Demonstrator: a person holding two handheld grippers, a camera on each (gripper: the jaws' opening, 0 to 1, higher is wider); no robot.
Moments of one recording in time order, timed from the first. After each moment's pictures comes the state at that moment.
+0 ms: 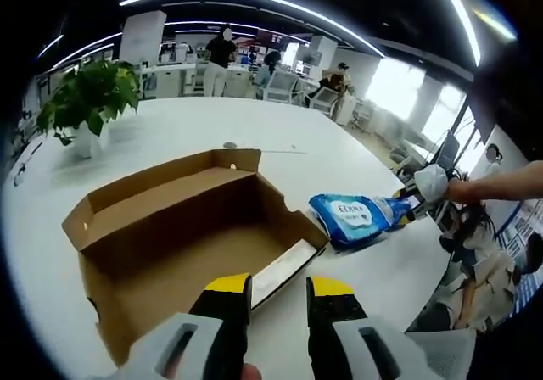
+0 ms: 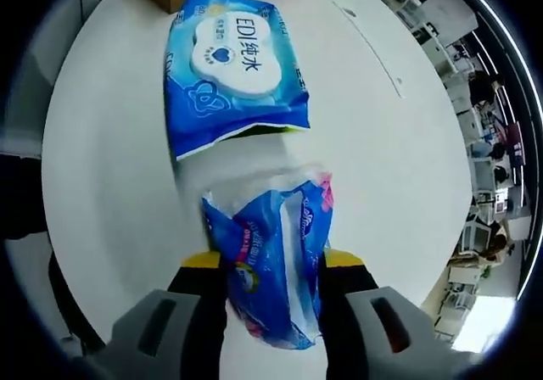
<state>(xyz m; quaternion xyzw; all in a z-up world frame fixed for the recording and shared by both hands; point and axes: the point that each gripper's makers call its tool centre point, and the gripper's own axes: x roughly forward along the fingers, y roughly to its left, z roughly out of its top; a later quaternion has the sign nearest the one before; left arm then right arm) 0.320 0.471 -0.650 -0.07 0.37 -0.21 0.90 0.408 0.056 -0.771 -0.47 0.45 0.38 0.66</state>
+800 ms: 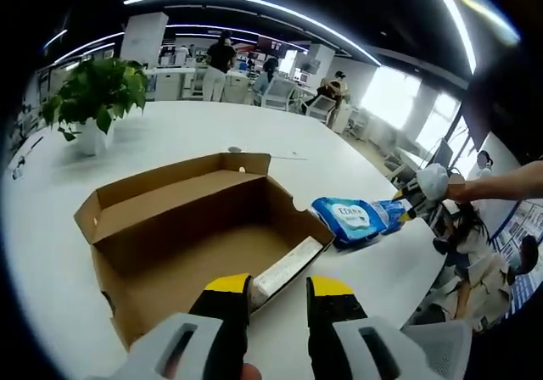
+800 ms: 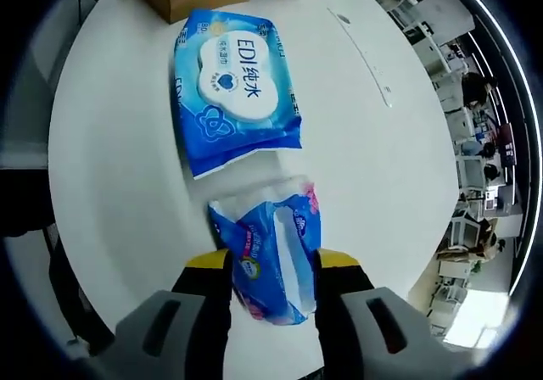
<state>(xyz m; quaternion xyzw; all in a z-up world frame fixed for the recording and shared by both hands) 0.301 0.497 -0.638 -0.08 0.35 -0.22 0.91 0.398 0.070 -0.733 -0.49 0.45 0.35 0.66</state>
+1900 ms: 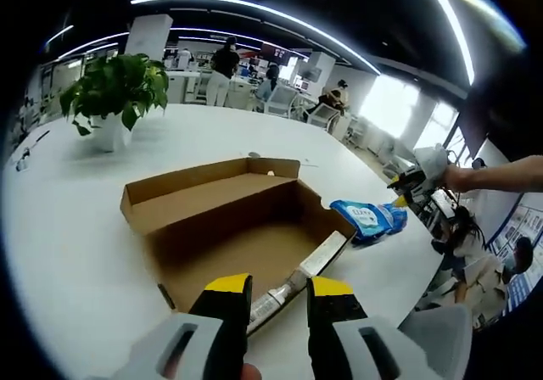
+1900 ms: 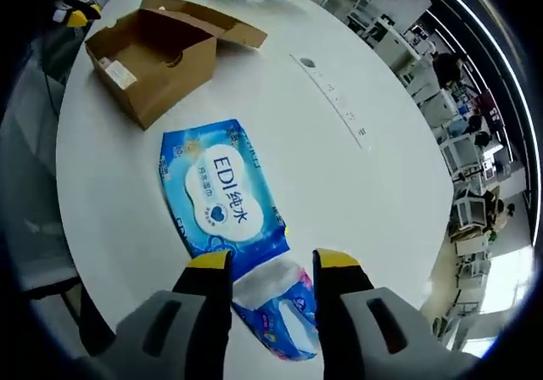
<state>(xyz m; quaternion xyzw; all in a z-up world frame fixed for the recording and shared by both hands) 0.294 0.570 -0.639 -0.10 0.34 -0.22 0.91 0.431 0.182 -0.687 -0.39 0.42 0.34 0.74</state>
